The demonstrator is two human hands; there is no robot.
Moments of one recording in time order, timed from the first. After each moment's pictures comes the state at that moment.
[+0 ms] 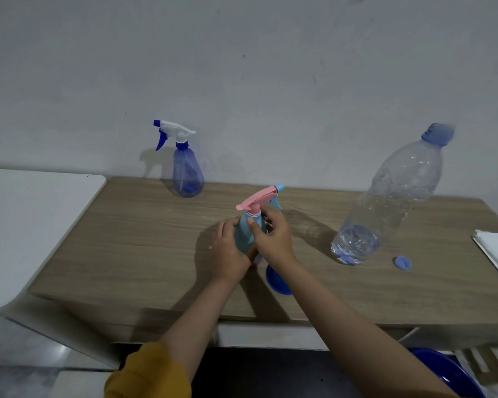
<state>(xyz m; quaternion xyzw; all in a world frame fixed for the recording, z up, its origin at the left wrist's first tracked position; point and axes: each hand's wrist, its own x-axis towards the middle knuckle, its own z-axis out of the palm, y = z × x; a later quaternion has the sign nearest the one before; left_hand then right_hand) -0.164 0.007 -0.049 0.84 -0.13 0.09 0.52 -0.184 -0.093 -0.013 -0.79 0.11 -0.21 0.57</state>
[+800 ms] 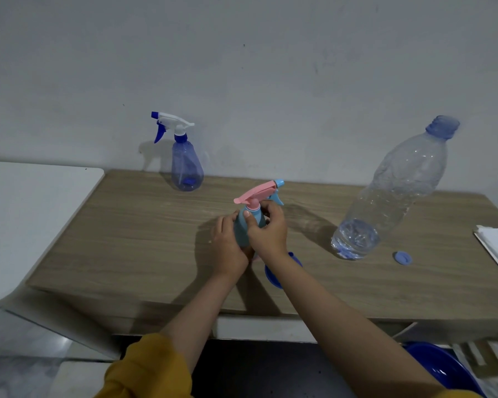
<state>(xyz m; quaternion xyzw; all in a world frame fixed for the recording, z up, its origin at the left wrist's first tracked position) -0.170 0.005 -0.041 0.85 -0.11 0.10 0.51 -0.177 -0.081 -0.017 -0.77 0.18 -0.23 0.57</state>
